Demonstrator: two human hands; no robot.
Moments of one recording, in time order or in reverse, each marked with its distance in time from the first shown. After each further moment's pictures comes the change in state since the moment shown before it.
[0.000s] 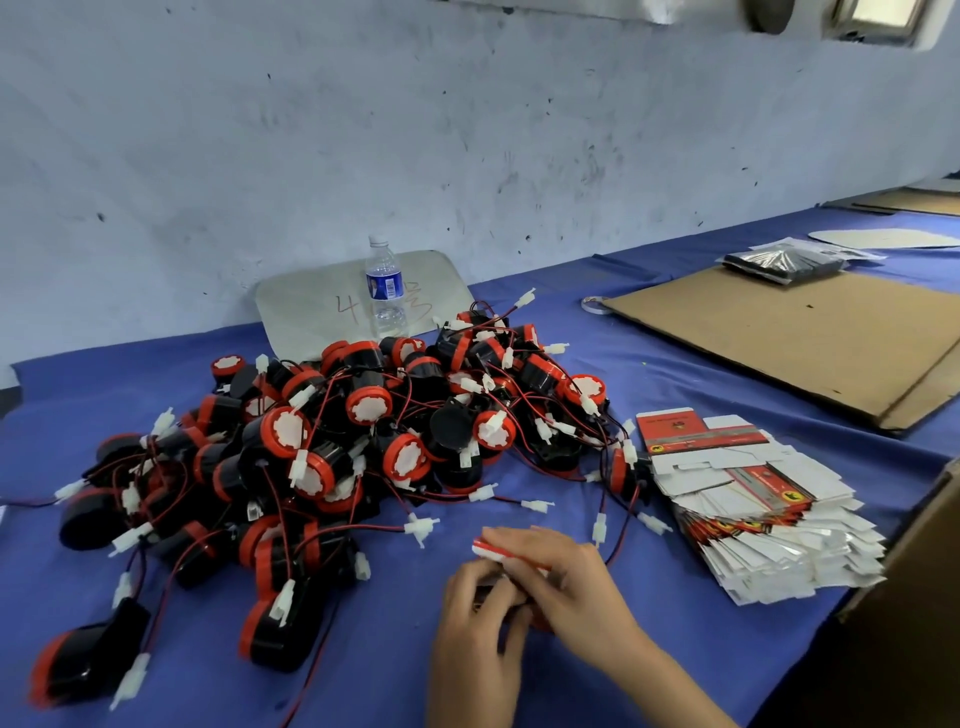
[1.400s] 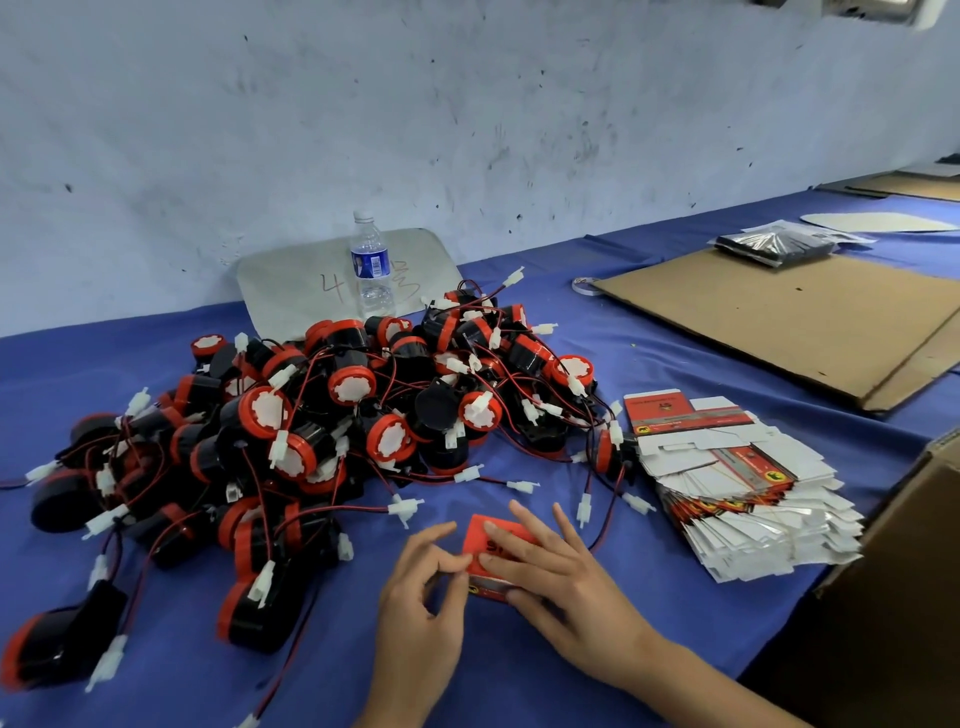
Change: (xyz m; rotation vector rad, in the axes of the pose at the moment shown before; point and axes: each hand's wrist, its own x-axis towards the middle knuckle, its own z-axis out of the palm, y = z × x) left_hand 0.003 -0.025 -0.020 -0.343 0.014 -0.327; right_hand -0.021 0.029 -0.009 -0.383 -0.123 -0.310
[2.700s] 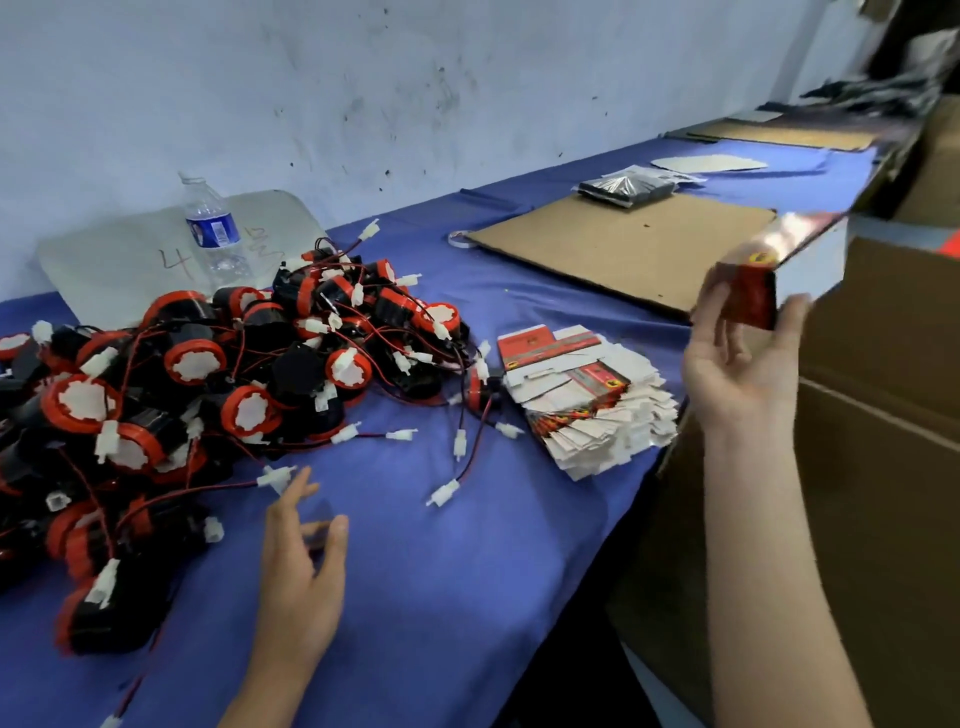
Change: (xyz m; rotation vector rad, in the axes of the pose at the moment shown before) left_hand -0.004 -0.011 0.002 0.074 -0.074 -0.026; right_hand -0.040 0.006 -0.210 1.939 1.604 0.108
